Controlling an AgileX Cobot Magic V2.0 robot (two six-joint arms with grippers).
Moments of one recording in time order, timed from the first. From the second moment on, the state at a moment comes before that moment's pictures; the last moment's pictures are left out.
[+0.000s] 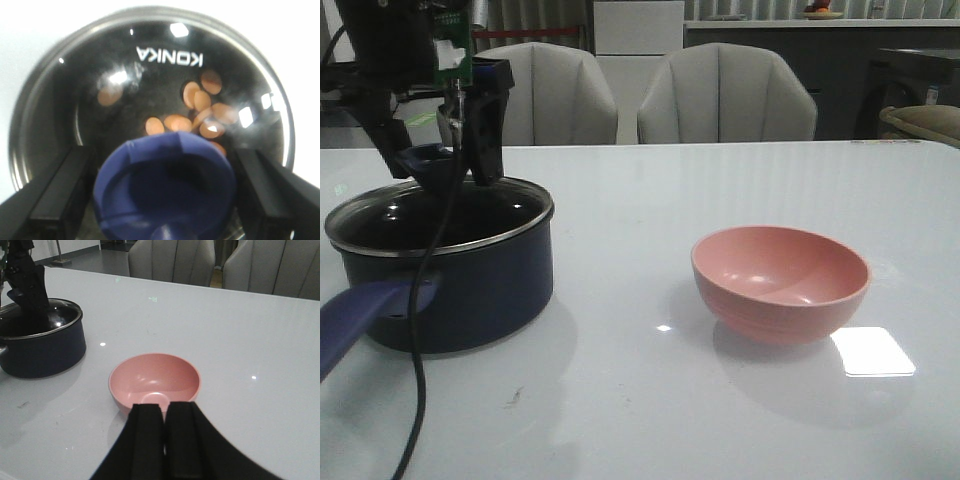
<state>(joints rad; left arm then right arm) -0.34 1.90 -1.67 -0.07 1.19 -0.01 0.43 0.14 -0.13 0.08 0.21 -0.02</state>
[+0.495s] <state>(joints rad) -0.34 1.85 -1.82 -0.07 1.24 -0.01 0.43 0.14 -0.13 0.08 0.21 -0.02</state>
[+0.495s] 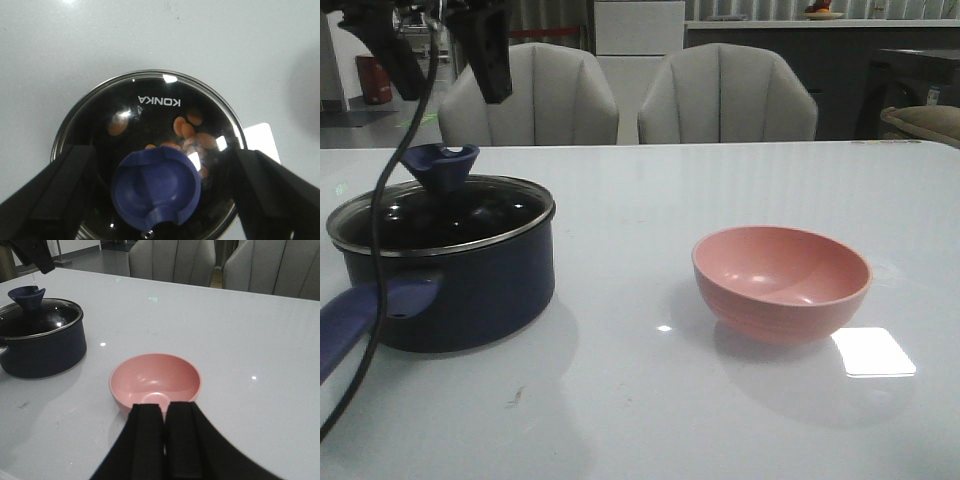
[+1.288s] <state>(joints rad) -0.38 1.05 -1.10 -0.09 0.89 0.01 0.43 0.14 -0.13 0.08 0.21 -0.02</state>
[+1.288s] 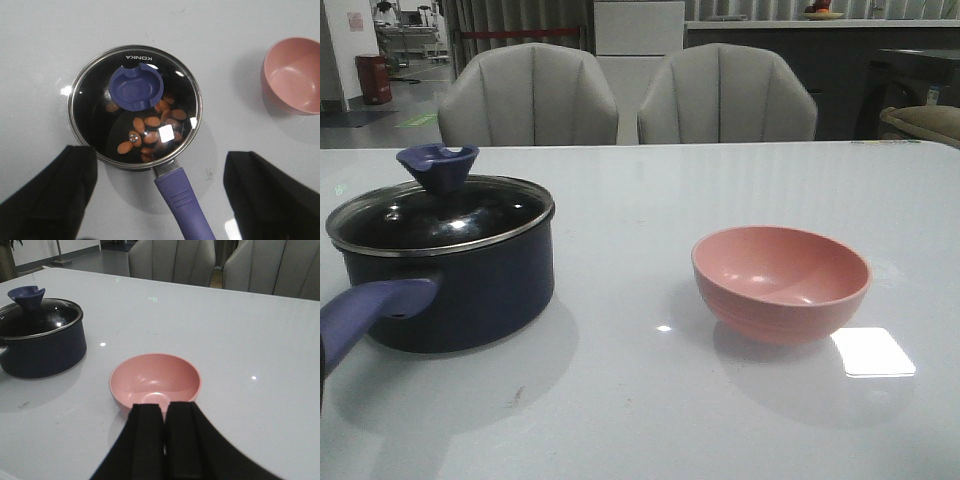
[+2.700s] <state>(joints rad) -0.38 0.04 -0.36 -0.07 0.51 0.02 0.43 0.14 -0.13 0.08 0.21 -0.02</state>
